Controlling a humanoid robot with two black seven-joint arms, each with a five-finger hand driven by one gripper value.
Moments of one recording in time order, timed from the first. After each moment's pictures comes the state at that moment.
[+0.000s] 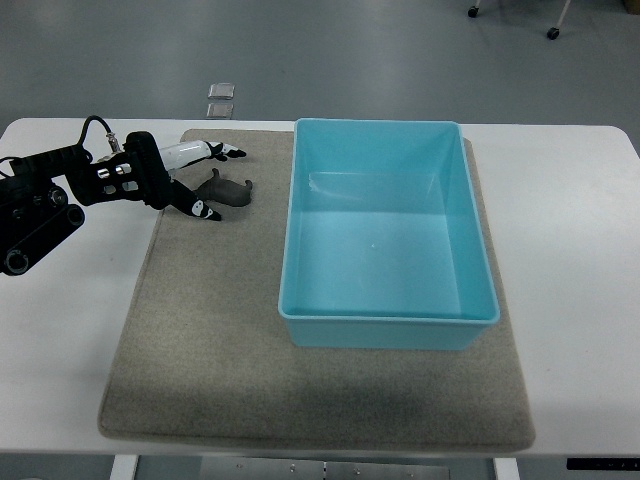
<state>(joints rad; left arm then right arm) -0.85 0.48 -0.56 -0.78 1.51 -0.20 -0.36 0.02 0.00 -0.01 0.12 -0.02 0.15 0.06</state>
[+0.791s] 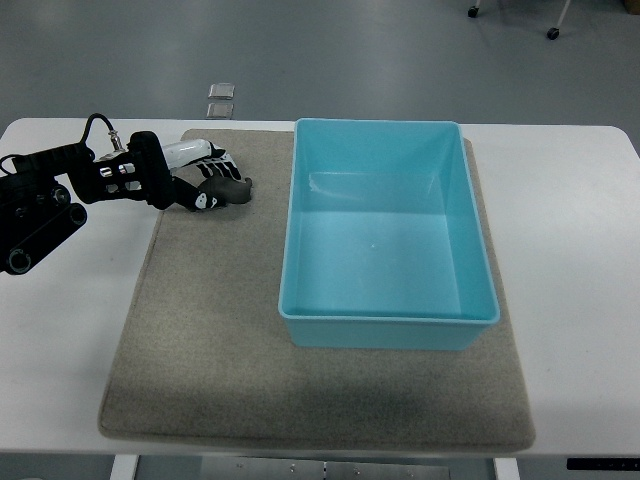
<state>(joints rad) -0.86 0.48 -0.56 -0.78 1.55 -0.20 -0.35 0.02 0.00 -0.01 0.12 -0.02 0.15 0.06</state>
